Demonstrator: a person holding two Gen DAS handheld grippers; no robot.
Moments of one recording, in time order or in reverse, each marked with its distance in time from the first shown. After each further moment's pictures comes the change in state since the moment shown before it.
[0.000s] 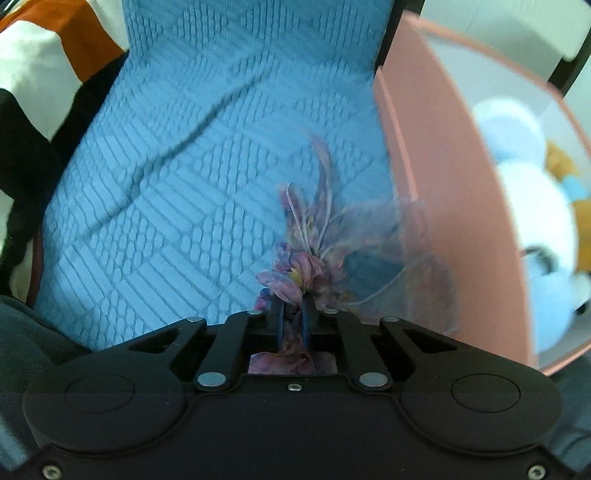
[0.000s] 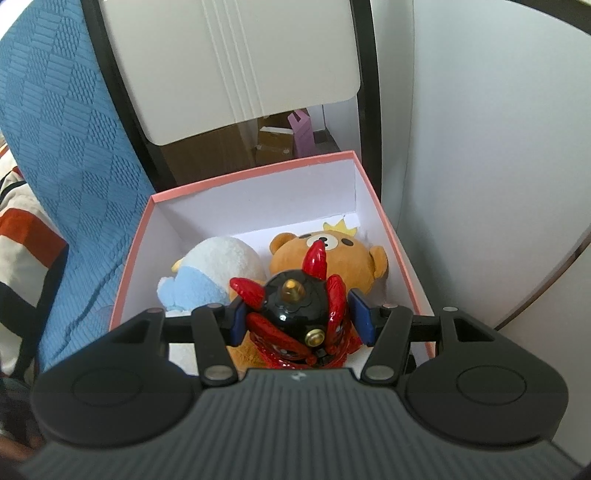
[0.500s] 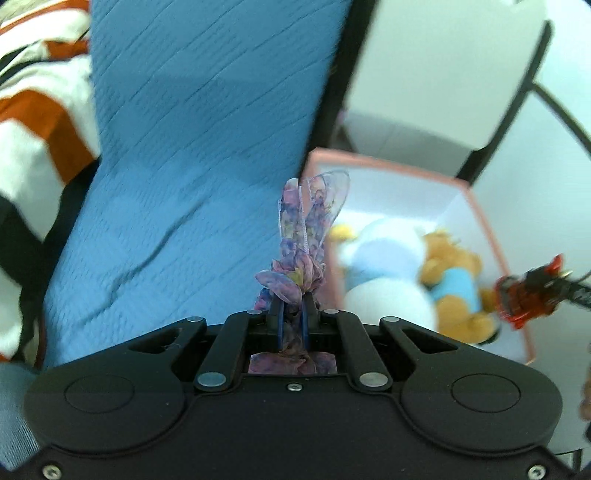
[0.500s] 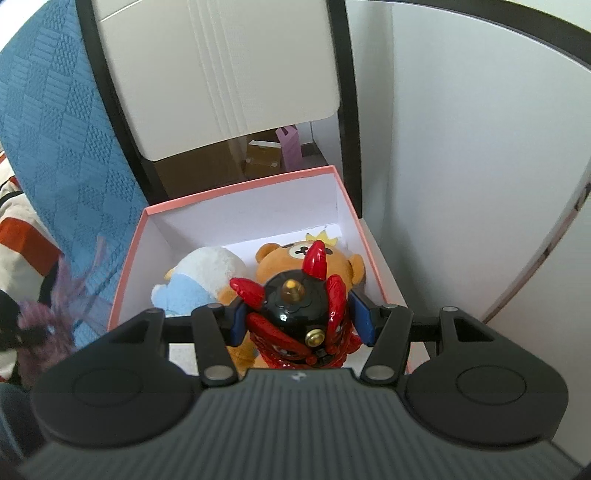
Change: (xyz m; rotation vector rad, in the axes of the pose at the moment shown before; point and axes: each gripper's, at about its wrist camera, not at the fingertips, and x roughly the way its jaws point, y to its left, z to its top) left arm -0.117 -0.040 0.048 0.037 -0.222 -0.168; right arm -0.024 -0.008 -0.001 0.014 -0.039 -0.035
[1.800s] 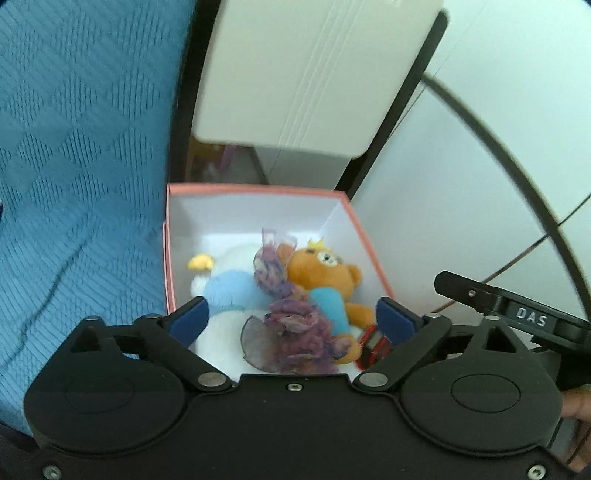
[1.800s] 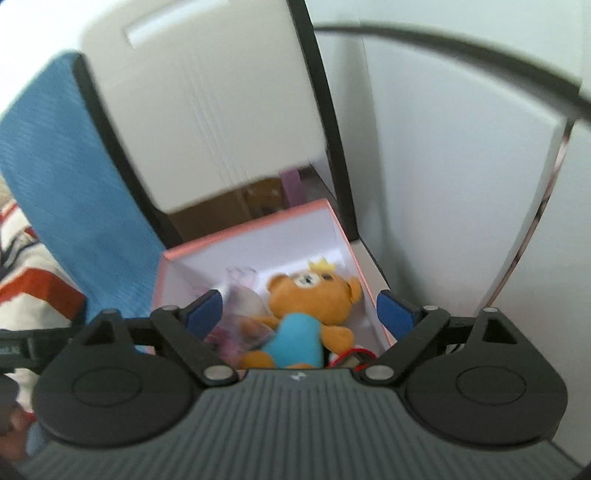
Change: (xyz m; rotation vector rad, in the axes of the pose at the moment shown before) left arm -0.033 -0.099 0.042 0.093 0.007 -0.237; right arm -0.065 -0.002 0.024 0.110 -0.075 0.035
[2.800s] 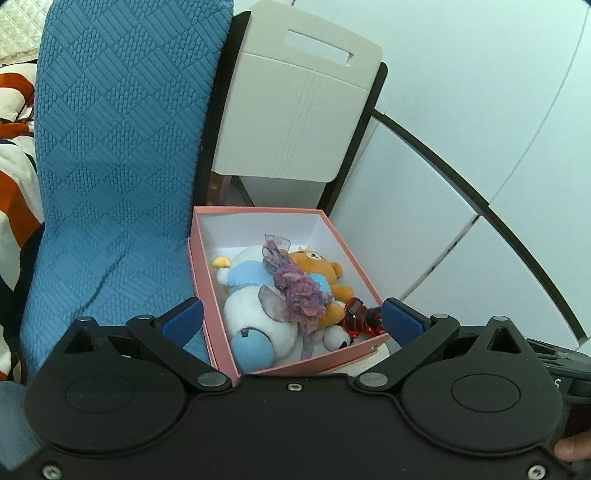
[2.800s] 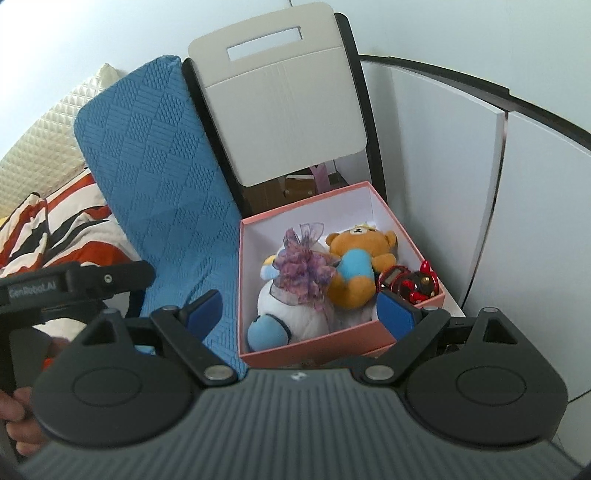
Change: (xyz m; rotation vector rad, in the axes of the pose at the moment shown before) left arm -0.142 0.018 -0.083 0.078 -0.141 -0.035; right arm -0.145 0.071 -0.097 -0.007 -0.053 0.036
